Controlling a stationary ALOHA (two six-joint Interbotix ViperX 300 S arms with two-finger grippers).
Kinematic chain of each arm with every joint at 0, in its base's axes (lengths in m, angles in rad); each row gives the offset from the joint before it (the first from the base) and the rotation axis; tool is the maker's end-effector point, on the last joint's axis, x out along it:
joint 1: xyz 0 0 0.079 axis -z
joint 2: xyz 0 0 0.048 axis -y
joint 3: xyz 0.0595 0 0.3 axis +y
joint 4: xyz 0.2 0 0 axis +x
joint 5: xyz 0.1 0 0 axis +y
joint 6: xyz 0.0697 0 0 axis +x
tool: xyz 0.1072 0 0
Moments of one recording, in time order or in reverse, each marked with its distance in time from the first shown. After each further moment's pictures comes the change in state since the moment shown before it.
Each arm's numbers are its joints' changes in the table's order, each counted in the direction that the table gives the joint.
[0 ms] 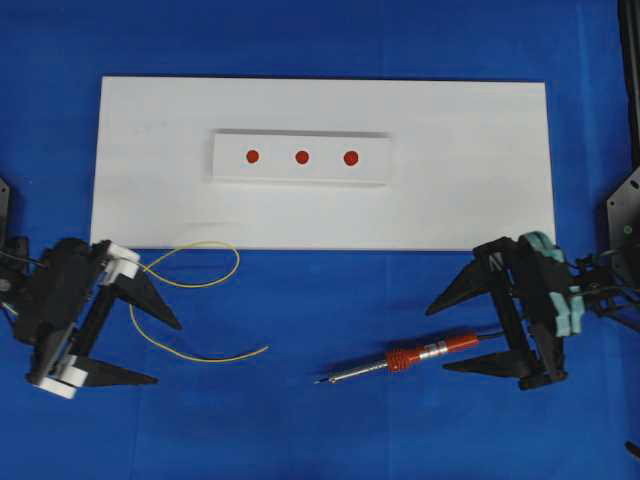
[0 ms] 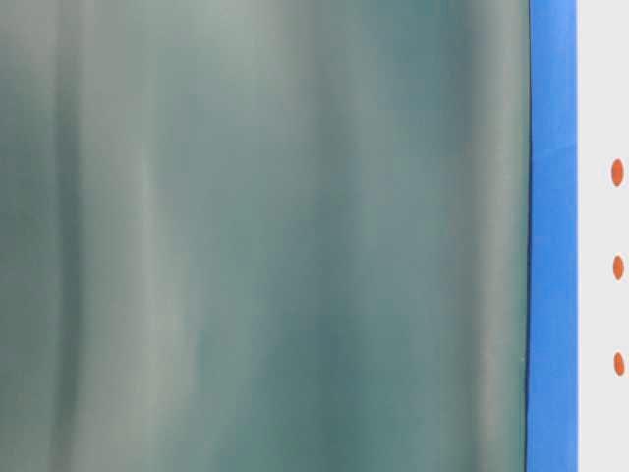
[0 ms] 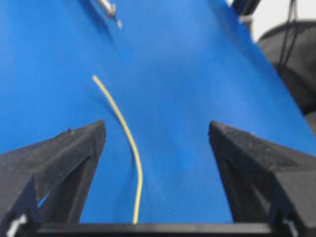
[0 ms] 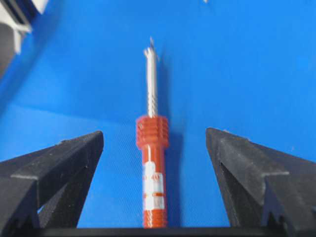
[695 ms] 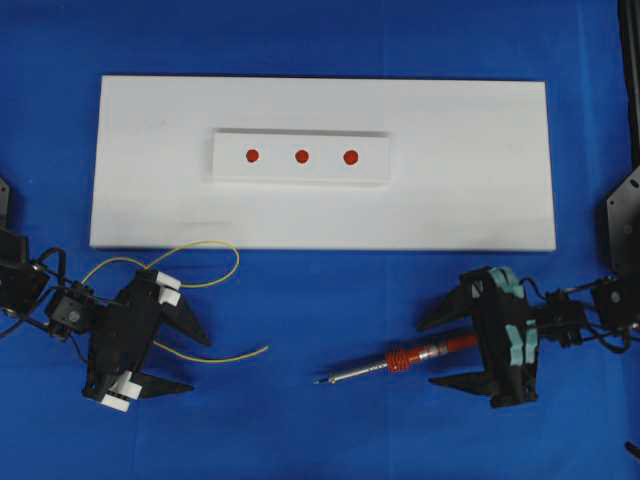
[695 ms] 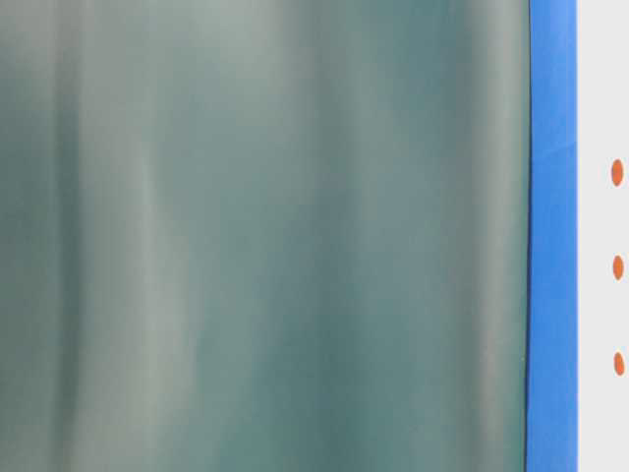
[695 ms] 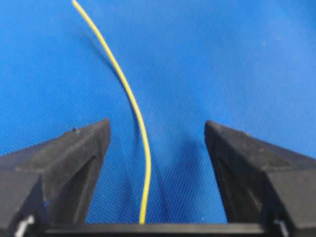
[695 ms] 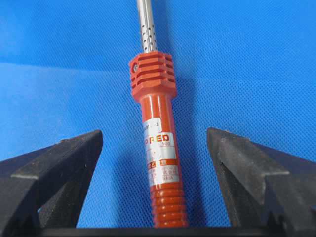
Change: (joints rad) left arm 0.012 -0.400 -0.089 -0.005 -0.169 -0.002; right arm -0.121 -0.316 -0.038 0.179 -0.192 -0.008
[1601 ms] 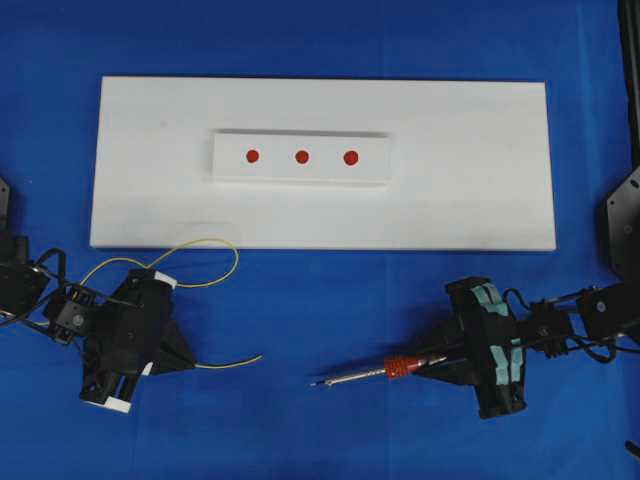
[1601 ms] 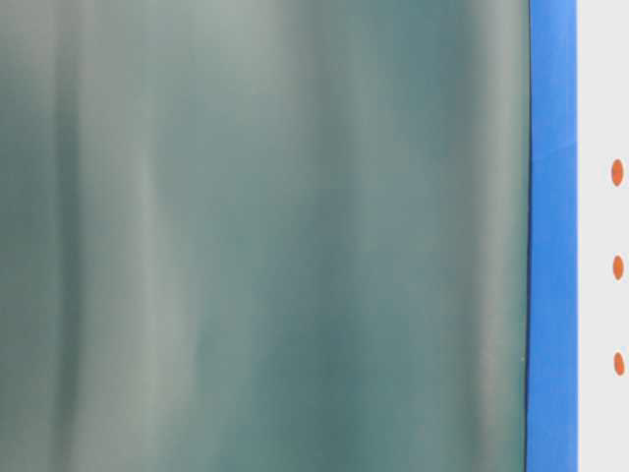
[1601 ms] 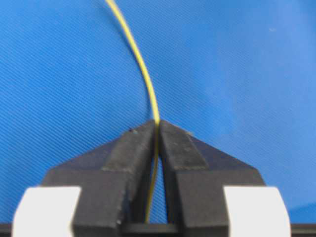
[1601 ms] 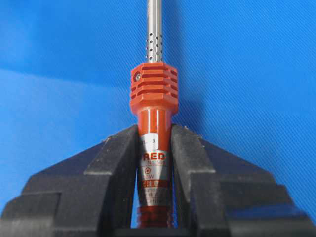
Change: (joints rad) left arm 0.000 0.141 -0.057 -0.005 0.342 -0.072; right arm 0.002 0.020 -0.067 0.000 0.097 -0.081
